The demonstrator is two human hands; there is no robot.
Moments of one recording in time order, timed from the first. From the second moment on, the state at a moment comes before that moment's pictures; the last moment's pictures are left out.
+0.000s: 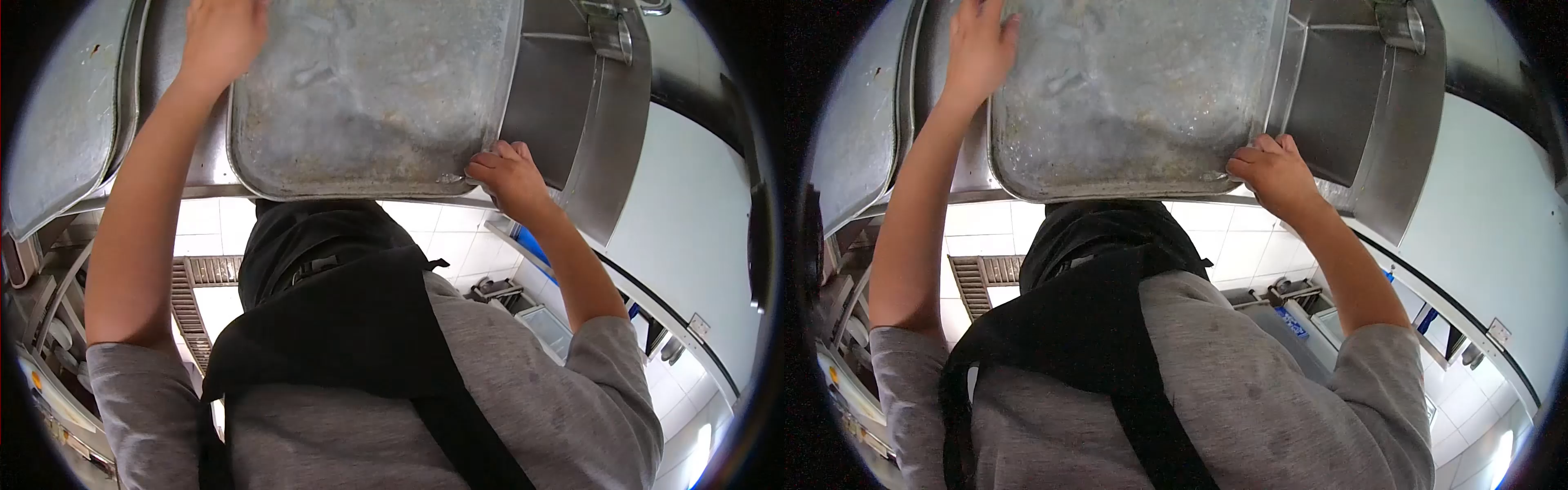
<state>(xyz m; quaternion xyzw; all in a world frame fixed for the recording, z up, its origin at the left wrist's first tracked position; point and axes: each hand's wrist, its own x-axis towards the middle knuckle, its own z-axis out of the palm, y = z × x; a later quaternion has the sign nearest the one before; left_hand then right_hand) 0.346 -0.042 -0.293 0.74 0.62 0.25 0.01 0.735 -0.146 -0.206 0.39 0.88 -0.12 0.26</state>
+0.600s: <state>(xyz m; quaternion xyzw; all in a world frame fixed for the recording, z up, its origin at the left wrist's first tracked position) 0.356 -0.049 -0.305 0.67 0.69 0.26 0.08 0.667 -0.180 -0.253 0.42 0.85 -0.28 0.15</state>
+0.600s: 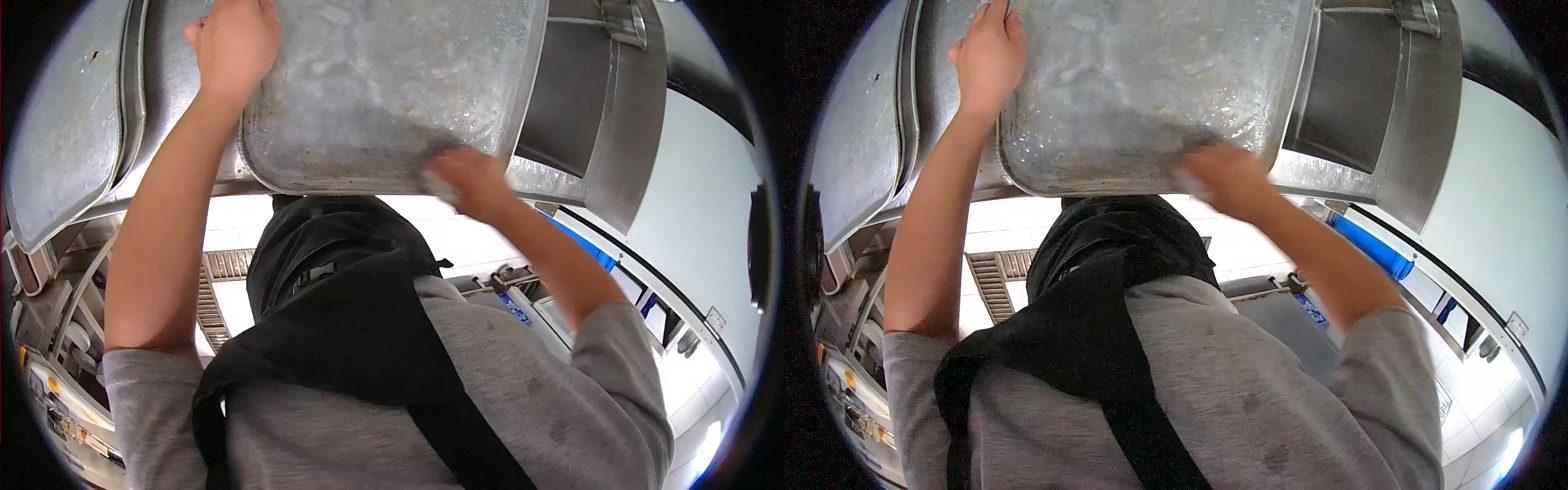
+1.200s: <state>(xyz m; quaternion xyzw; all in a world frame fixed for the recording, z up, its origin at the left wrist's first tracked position) 0.364 -0.051 -0.304 0.66 0.69 0.28 0.11 0.545 -0.180 -0.287 0.35 0.89 -0.29 -0.10</state>
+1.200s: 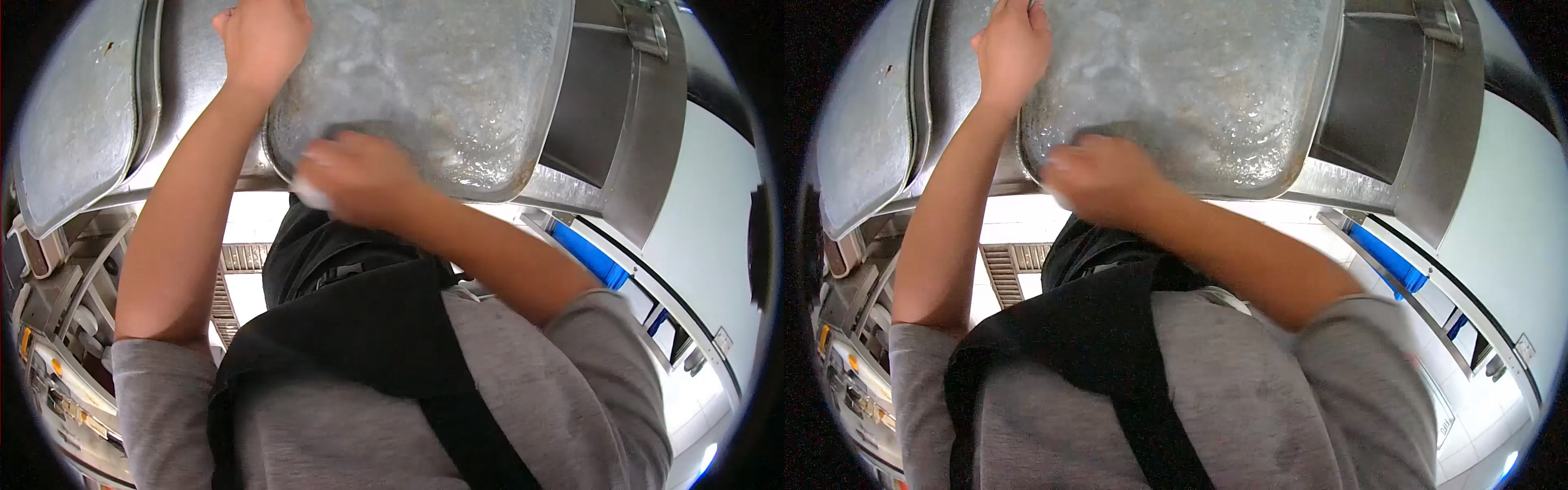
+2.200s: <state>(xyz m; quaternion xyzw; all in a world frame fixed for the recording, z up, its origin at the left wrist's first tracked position) 0.370 -0.048 -0.308 0.67 0.68 0.30 0.11 0.593 -0.177 -0.274 0.34 0.90 -0.28 0.02</state>
